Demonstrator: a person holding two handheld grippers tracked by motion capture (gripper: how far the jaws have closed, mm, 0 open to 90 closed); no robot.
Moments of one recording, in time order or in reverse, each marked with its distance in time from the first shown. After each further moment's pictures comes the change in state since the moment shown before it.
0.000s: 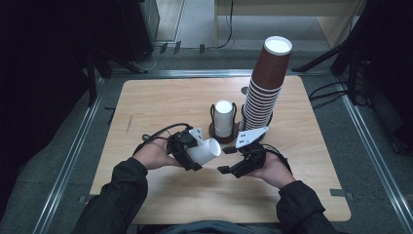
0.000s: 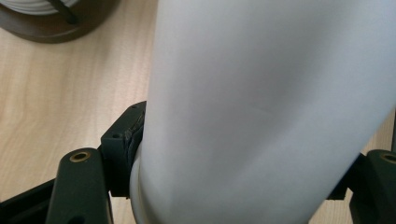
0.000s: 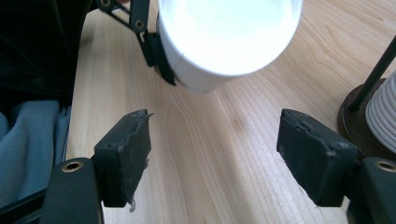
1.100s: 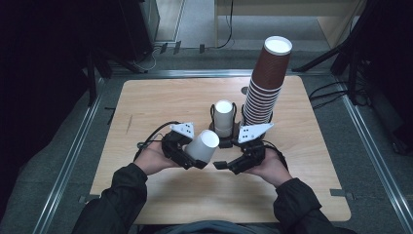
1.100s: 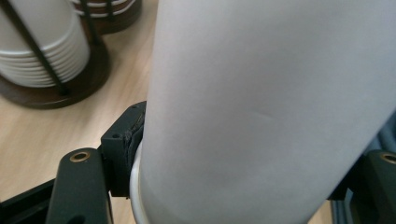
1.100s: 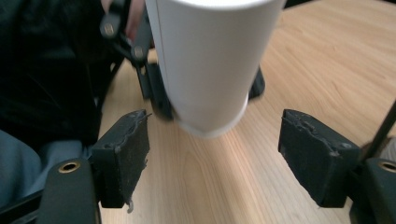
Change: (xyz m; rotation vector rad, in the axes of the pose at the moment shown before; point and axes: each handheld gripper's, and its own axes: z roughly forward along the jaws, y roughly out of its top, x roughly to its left) left arm -0.005 -0.017 -0.026 -0.354 -0.097 -0.062; right arm 0.004 0.015 -0.008 -0.155 0.065 -0.008
